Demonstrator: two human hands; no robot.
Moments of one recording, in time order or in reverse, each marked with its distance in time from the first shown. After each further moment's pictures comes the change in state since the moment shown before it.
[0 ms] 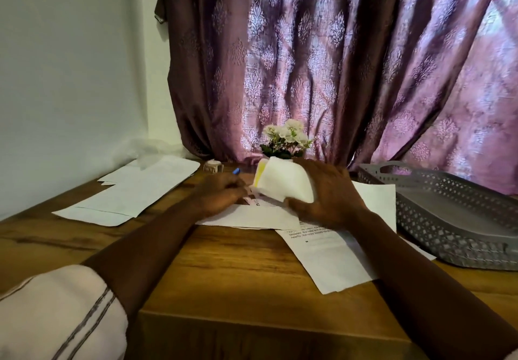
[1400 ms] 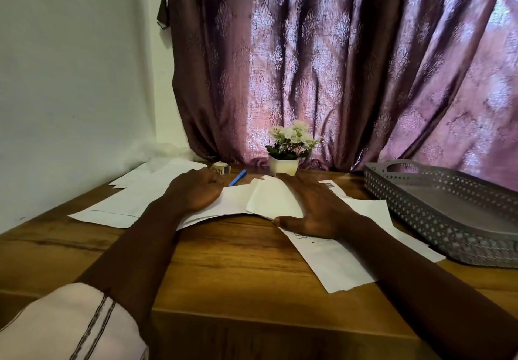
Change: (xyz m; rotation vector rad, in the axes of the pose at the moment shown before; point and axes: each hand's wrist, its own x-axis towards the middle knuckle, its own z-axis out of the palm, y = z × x) left_hand -0.018 0.001 -0.042 0.383 0.040 -0.253; right_hand -0.003 -0.031 0.007 0.213 -0.294 -0.041
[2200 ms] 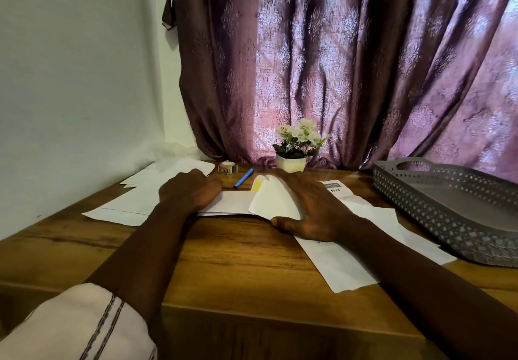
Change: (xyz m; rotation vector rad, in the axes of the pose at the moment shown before) left_hand 0.001 -0.018 0.002 0.122 0.037 -0.340; right_hand -0.001 -0.030 -0.002 0.051 0.000 -0.054
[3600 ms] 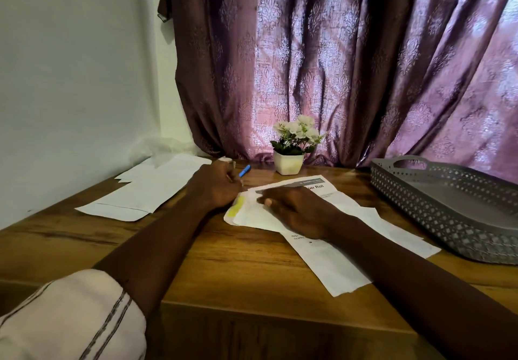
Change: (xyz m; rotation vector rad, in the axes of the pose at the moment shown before) left_hand -0.006 0.036 0.021 -0.299 0.099 0.240; right_hand 0.009 -0.009 0.013 0.159 -0.152 0.028
